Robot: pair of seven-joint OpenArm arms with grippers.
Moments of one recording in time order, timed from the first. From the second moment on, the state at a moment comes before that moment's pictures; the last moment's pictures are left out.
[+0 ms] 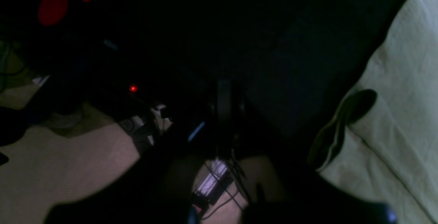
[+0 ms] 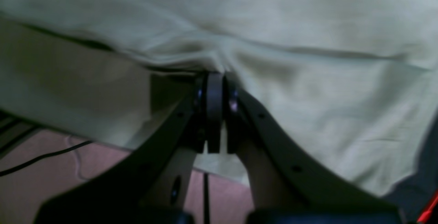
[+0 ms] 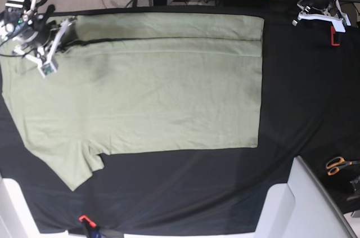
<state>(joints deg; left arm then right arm) 36.0 -9.8 -31.6 90.5 -40.7 -1.2 27.8 -17.9 6.7 21.9 91.2 -6.7 40.2 -42.9</state>
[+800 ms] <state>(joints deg) 36.0 -9.8 -31.4 90.5 -40.7 -1.2 27.8 -8.5 5.9 29.5 92.9 -5.8 40.8 -51.2</state>
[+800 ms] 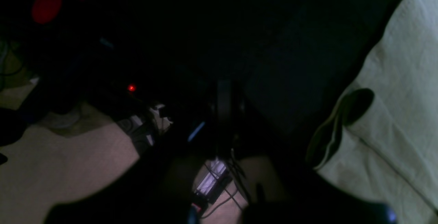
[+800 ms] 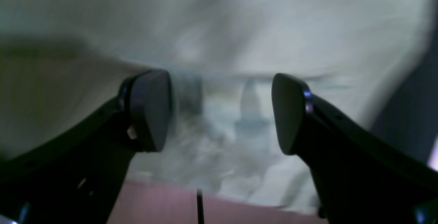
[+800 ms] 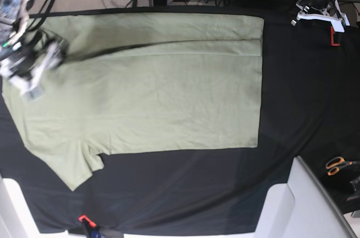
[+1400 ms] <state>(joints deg) 36.0 -10.0 -31.5 90.5 -40.7 -1.1 27.8 20.8 19.9 35.0 44.9 -7.1 40.2 -28.2</state>
